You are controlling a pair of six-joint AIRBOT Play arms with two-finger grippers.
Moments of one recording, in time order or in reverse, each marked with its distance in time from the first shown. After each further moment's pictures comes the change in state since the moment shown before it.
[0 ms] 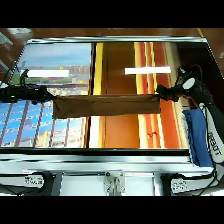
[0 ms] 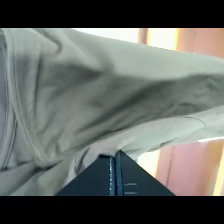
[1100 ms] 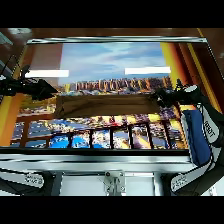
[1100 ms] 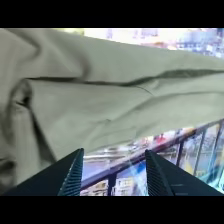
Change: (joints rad) left arm -0.006 -0.072 0.187 -0.024 -0.186 -0.090; right arm -0.111 -0.219 0.026 0.370 0.093 -0.143
